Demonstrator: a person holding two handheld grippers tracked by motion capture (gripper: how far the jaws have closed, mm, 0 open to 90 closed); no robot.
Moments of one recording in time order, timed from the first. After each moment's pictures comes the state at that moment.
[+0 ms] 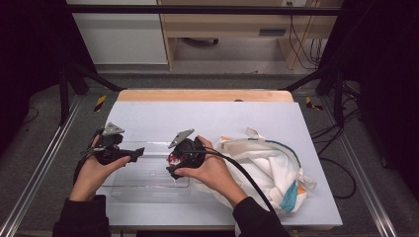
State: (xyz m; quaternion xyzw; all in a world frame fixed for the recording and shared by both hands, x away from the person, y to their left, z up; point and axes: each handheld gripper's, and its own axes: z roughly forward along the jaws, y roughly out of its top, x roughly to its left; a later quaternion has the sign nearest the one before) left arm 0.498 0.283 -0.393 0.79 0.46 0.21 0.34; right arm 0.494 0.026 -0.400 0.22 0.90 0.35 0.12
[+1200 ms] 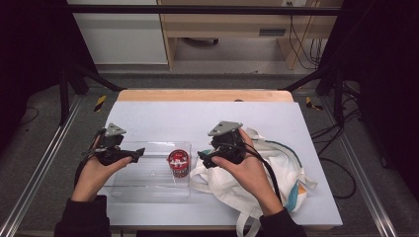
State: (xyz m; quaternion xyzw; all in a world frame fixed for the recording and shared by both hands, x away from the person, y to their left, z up) left arm 0.496 0.279 -0.391 0.80 0.46 0.22 0.33; right arm 0.481 -0.071 -0.358 0.31 0.84 0.39 0.20
